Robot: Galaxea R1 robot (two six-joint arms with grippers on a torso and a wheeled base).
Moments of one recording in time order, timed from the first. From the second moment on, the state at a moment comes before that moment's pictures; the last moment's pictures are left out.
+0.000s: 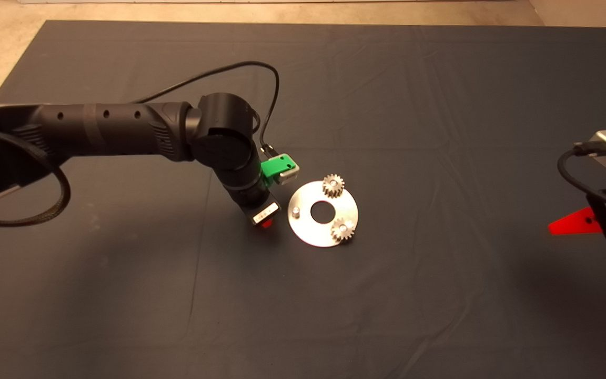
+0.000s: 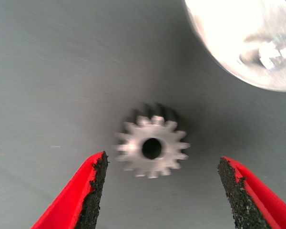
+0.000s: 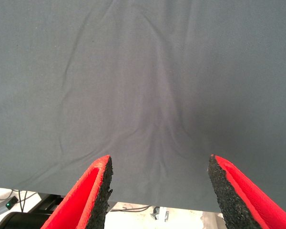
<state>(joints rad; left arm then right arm) -0.36 2.64 -1.10 0.43 1.49 -0.65 0.70 1.91 -0.45 -0.13 -1.53 1.39</state>
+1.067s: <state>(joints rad) -0.36 2.63 -1.11 0.47 1.49 -0.64 0.70 1.91 -0.45 -0.13 -1.53 1.39</state>
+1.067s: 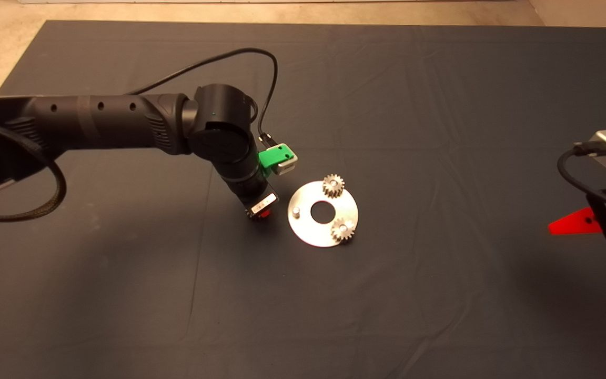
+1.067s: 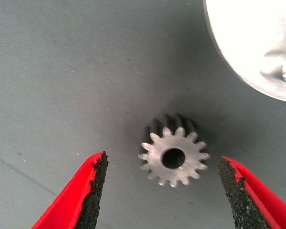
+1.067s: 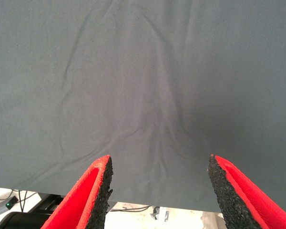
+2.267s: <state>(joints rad) -0.32 2.63 -1.11 0.51 1.48 -0.64 0.70 1.91 -0.45 -0.13 -1.53 1.39</state>
